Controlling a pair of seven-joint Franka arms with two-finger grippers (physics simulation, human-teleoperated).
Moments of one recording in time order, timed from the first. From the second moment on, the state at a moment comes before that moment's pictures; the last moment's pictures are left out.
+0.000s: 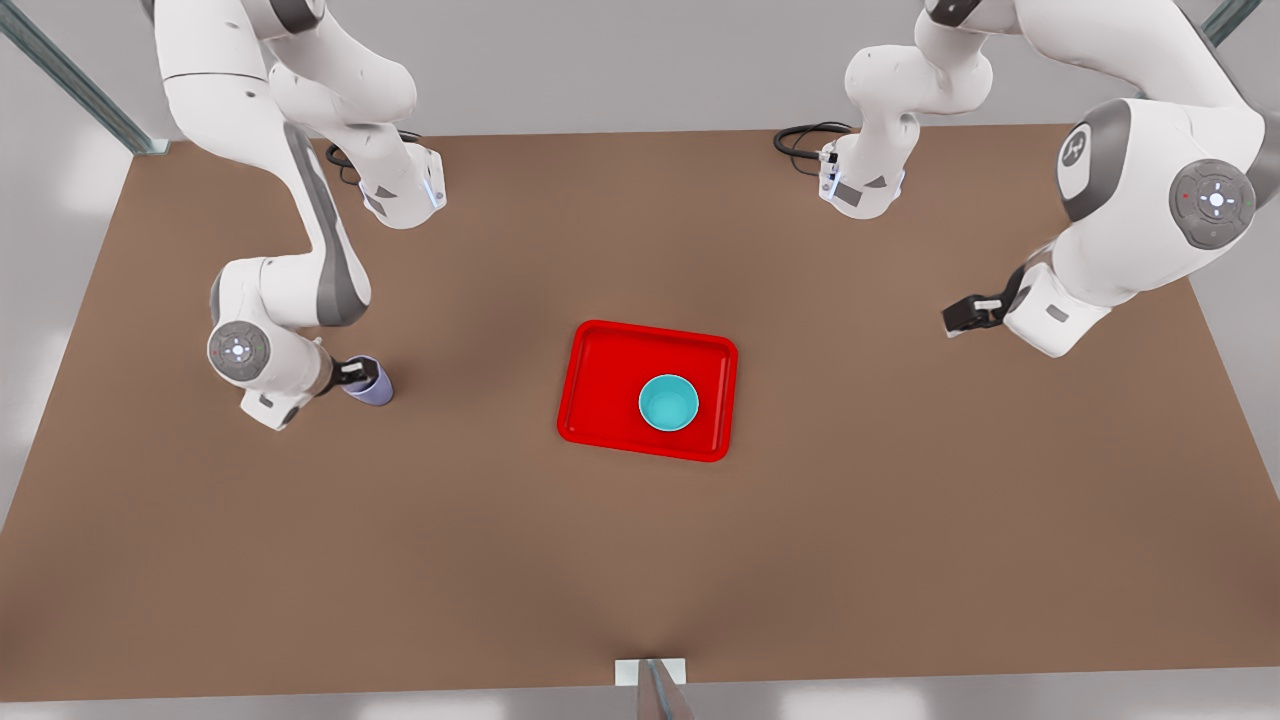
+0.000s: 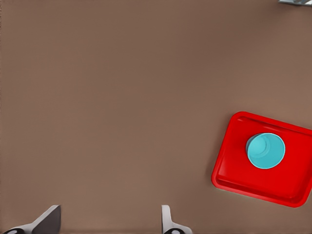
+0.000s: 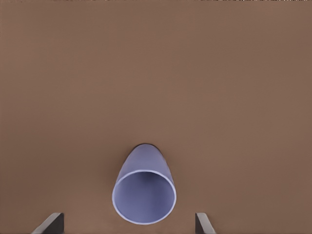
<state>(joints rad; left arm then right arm) -0.12 0.20 0.00 -1.29 -0.04 1.35 -0.22 -0.03 0.15 0.10 -2.06 -0.09 1.97 -0.09</state>
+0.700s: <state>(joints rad) -0.12 0.19 0.00 -1.26 -0.04 1.29 -0.14 -0.03 0.05 0.10 -2.36 -0.01 2.34 0.01</state>
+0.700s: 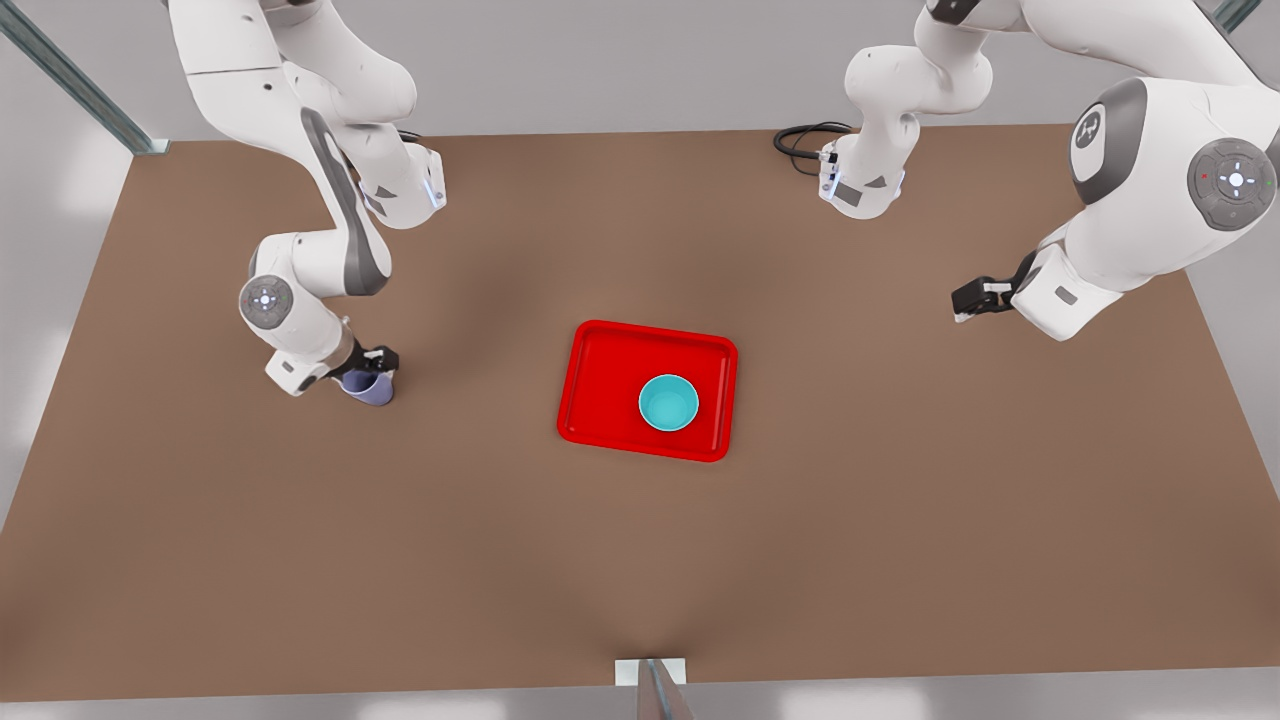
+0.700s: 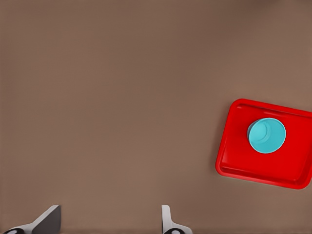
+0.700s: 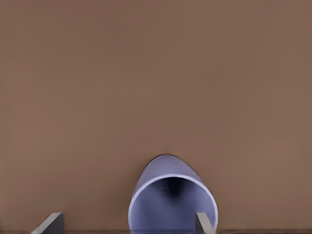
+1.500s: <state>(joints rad) -0.19 0.24 0.00 -1.26 -0.05 1.29 -0.12 0.02 0.18 0.08 -2.36 0.00 2.30 0.04</state>
